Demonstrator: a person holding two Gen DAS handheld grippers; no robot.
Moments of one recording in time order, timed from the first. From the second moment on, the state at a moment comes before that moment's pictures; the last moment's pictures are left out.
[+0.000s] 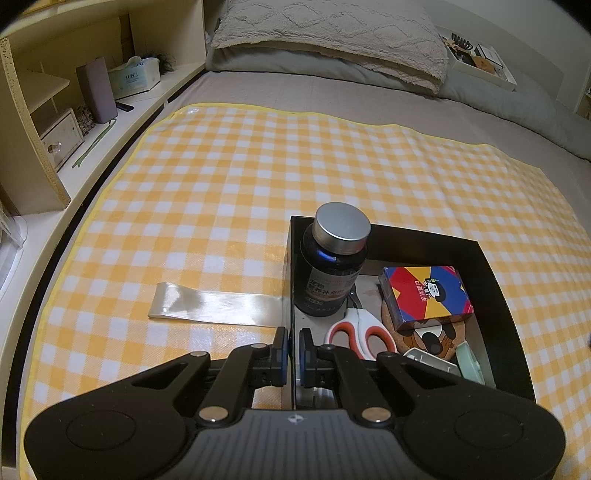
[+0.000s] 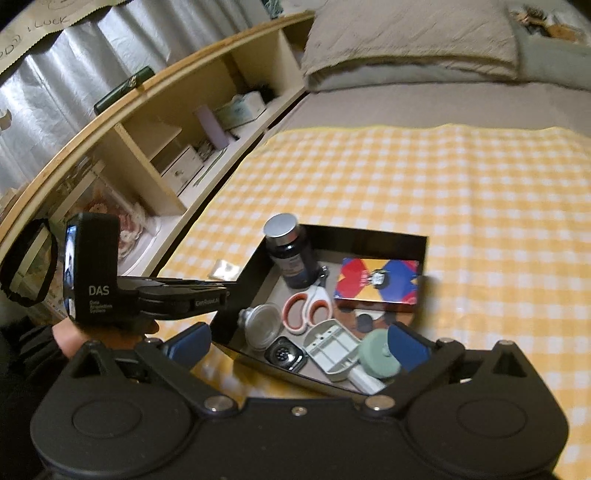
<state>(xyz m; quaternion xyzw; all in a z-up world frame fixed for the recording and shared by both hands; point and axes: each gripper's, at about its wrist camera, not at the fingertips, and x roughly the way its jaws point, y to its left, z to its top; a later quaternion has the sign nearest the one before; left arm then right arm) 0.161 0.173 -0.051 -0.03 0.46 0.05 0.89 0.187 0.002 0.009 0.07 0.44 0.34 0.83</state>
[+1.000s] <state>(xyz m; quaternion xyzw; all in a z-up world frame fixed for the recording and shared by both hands) 0.057 0.147 0.031 -0.02 0.31 0.05 0.95 0.100 -0.051 0.027 0.03 0.31 0.28 0.91</state>
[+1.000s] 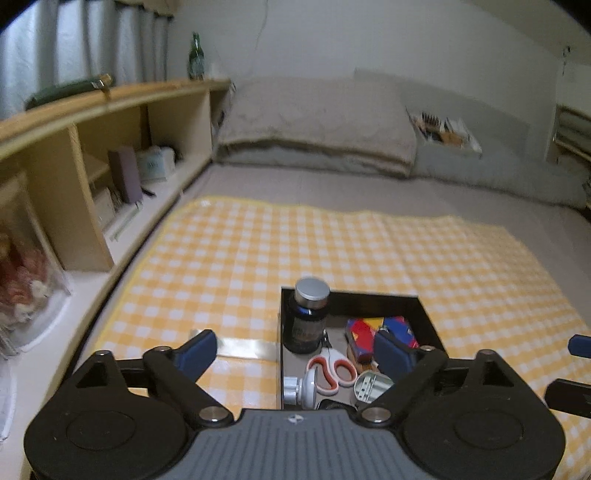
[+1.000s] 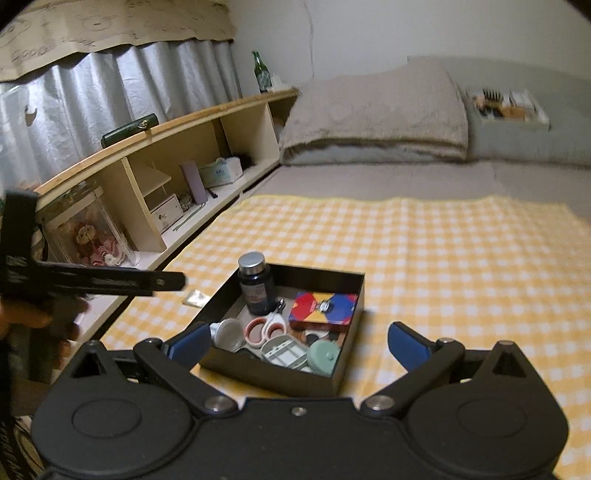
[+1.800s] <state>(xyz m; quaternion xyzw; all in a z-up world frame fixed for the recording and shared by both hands) -0.038 0.104 0.036 0.01 0.23 0.04 0.97 0.062 -0.064 0.034 -0.01 0.23 0.25 0.94</state>
